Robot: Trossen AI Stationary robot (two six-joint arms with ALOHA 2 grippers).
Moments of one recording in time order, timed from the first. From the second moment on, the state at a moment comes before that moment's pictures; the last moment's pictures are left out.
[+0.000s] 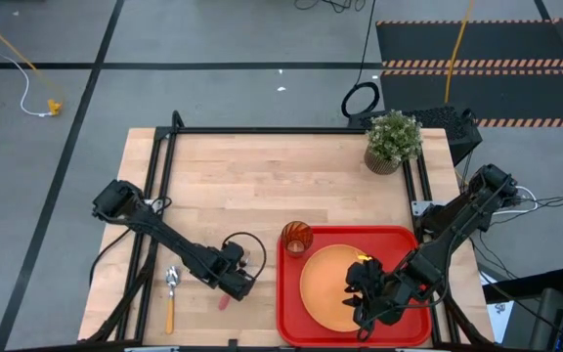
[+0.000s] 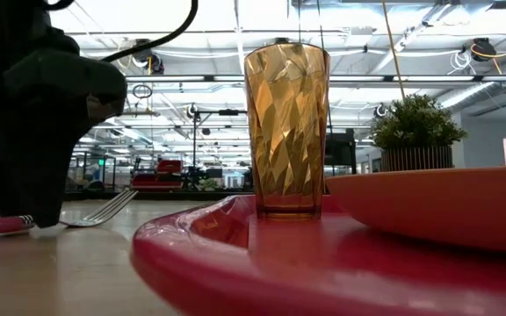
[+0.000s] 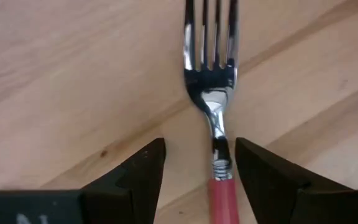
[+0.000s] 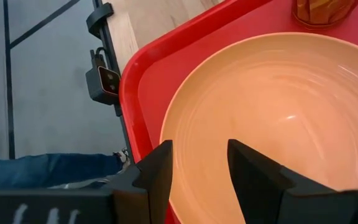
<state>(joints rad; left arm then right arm) -0.55 1.82 1.07 -0.69 -0.13 -1.59 0.79 1.46 1.14 -0.66 0.29 1.15</state>
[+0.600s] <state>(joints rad) -0.51 1.84 1.07 -0.70 -0.07 -1.62 0.79 1.46 1.14 -0.66 0.29 1.14</state>
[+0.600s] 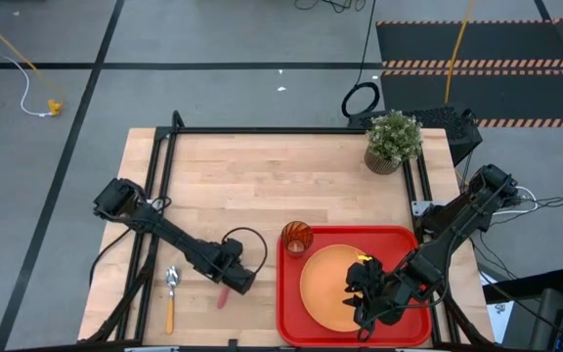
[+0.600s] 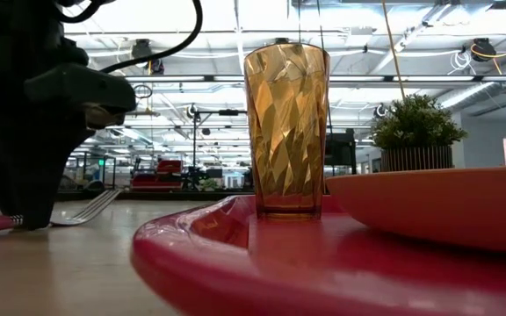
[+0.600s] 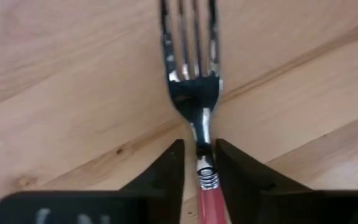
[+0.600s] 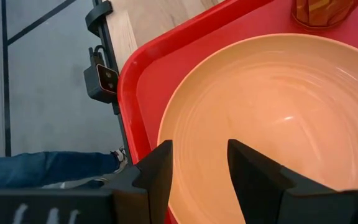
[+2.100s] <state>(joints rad) -0.42 1.45 1.07 -0.75 -0.20 -1.63 0.76 1.46 1.14 -0.37 0.31 1.14</state>
